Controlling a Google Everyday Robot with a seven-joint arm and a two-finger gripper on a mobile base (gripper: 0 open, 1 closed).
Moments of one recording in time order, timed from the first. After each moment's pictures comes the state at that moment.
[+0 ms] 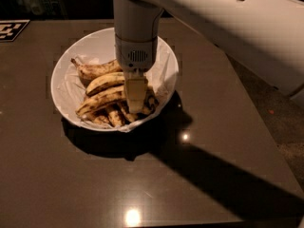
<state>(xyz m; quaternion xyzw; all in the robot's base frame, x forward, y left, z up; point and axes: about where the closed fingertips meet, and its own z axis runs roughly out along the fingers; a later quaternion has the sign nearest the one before) 0.495 0.031 0.892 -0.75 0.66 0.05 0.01</state>
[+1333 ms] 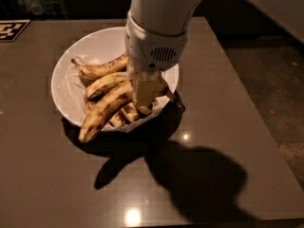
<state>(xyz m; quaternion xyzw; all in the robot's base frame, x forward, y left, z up) 0.431 0.025 0.956 -0.79 0.60 0.04 0.12</state>
